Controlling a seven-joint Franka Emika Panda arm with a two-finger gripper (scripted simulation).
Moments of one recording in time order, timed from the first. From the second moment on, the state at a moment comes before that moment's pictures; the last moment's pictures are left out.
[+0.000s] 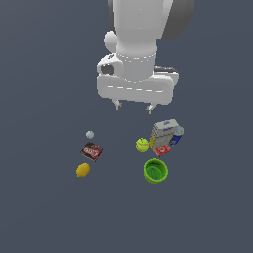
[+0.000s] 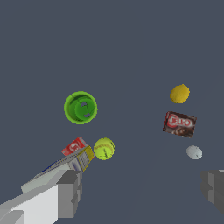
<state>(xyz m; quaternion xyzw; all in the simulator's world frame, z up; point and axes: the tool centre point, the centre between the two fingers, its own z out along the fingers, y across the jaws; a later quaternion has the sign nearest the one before) 0.012 0.022 0.330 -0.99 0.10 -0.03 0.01</state>
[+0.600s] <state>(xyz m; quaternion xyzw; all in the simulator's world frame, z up) 0.006 0.055 0.307 -0.98 0.22 -0.02 0.01</state>
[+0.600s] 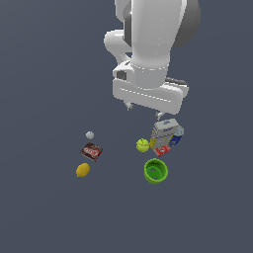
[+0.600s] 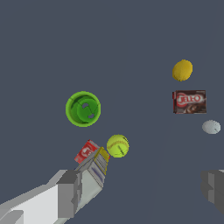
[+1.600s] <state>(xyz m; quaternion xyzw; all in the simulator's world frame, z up) -0.009 0.110 0.271 -0.91 0.41 -0.01 0.01</state>
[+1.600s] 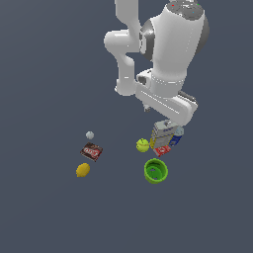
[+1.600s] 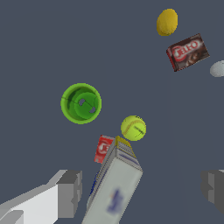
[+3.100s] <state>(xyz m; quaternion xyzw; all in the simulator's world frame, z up) -0.036 0.165 0.232 -0.81 0.59 0.00 0.00</state>
